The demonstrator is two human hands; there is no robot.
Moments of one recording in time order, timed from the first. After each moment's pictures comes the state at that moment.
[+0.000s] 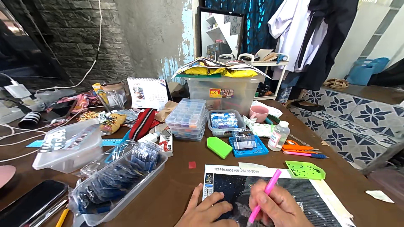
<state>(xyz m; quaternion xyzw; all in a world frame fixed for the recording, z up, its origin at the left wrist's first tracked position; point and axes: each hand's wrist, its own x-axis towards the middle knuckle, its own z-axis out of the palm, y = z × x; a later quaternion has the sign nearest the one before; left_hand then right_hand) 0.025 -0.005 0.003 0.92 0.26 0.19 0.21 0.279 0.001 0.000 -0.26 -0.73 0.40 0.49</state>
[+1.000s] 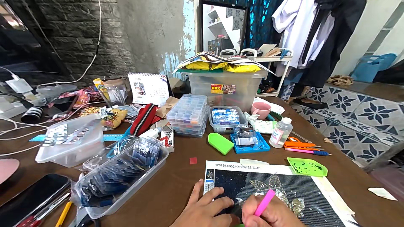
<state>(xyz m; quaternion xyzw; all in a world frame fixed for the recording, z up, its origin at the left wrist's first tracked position) 0.026 -0.004 0.002 0.92 0.26 0.19 0.20 0.270 -0.003 0.002 -0.18 -0.82 0.35 0.41</state>
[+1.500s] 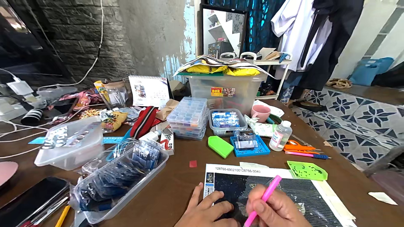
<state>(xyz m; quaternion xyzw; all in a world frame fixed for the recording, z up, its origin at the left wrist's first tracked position) 0.026 -0.004 0.005 0.92 0.27 0.19 0.22 0.276 0.000 0.003 -0.24 -0.75 0.40 0.47</state>
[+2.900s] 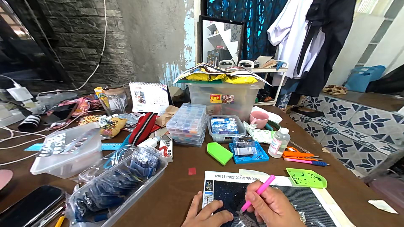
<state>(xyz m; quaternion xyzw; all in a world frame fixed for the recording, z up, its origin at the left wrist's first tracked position) 0.025 -0.003 0.002 0.92 0.27 0.17 0.22 0.275 0.014 -0.005 -0.36 -0.73 0.32 0.48</state>
